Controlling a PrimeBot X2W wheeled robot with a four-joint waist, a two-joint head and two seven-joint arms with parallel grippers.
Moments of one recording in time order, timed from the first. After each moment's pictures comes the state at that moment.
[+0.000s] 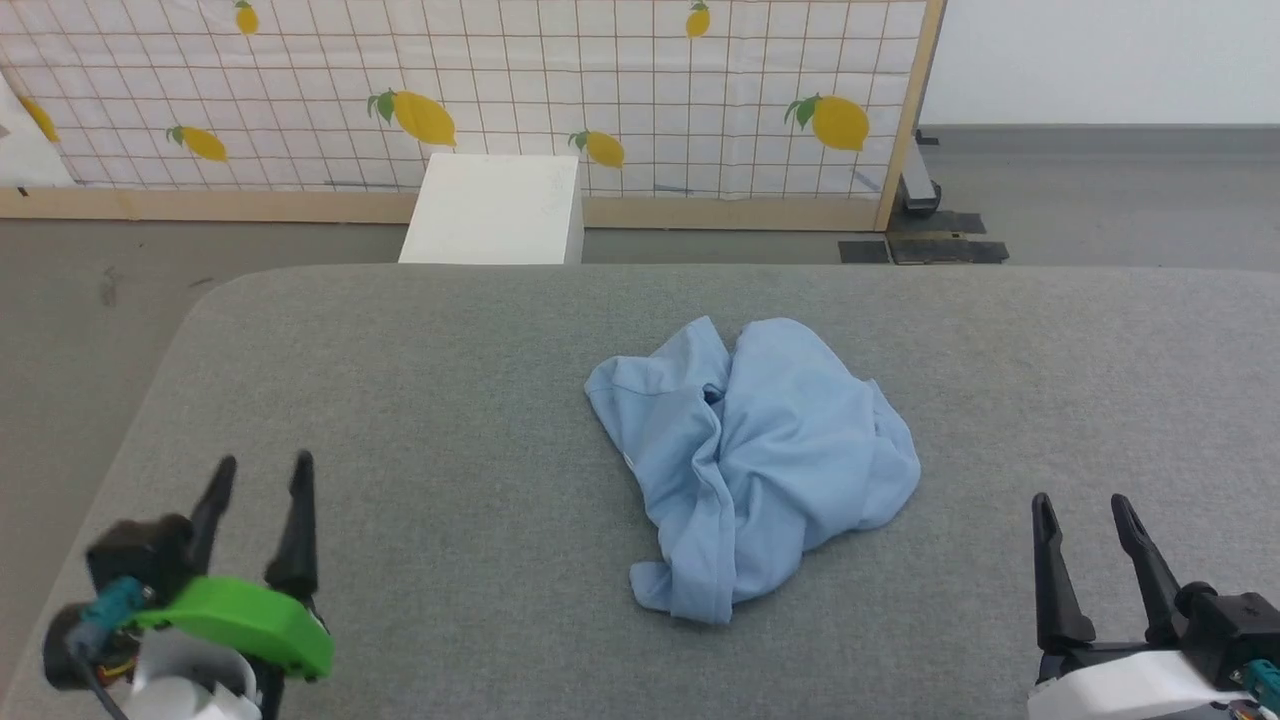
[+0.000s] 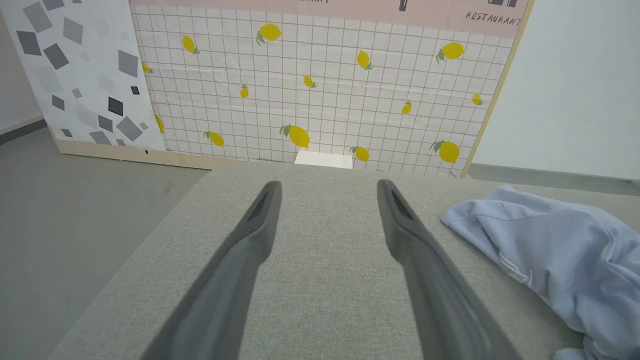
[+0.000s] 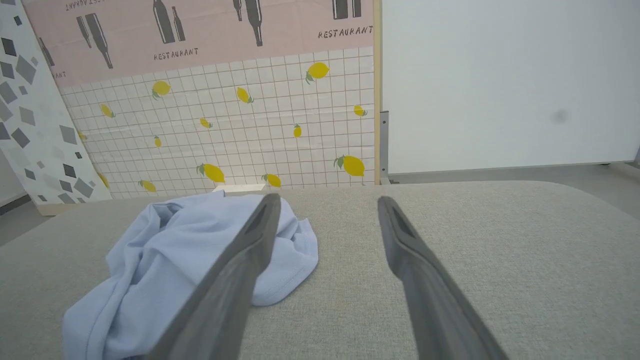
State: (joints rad) left arm -0.09 0.45 -0.23 0.19 -0.60 0.05 -0.24; right arm 0.10 -0.05 -0.11 0.09 0.14 0.13 -0.26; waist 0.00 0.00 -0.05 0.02
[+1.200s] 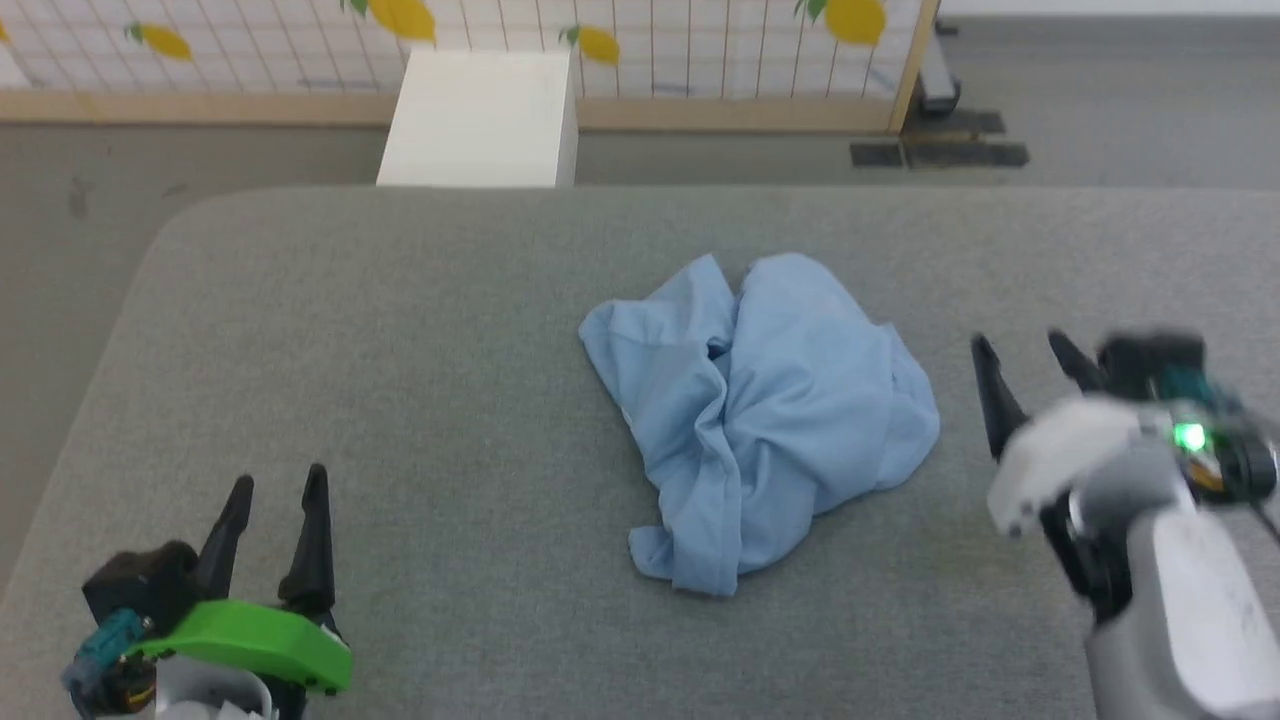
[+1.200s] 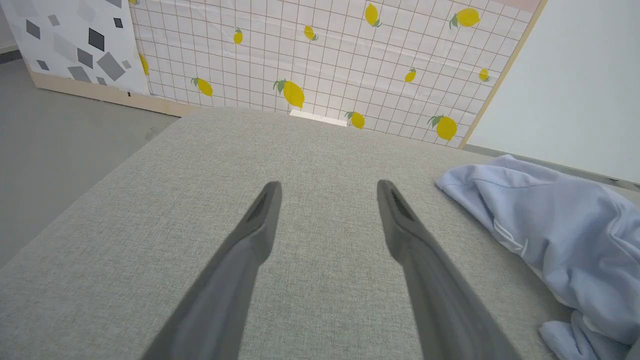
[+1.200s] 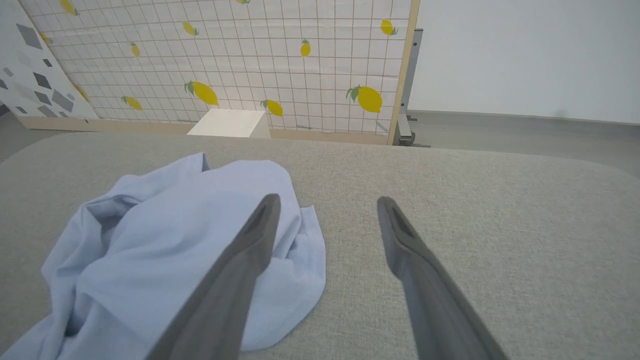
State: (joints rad) left arm -0.01 0.36 -0.16 0.13 -0.59 0.03 -0.25; right arm -0.28 -0.05 -0.09 0.23 0.07 0.13 0.18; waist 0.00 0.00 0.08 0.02
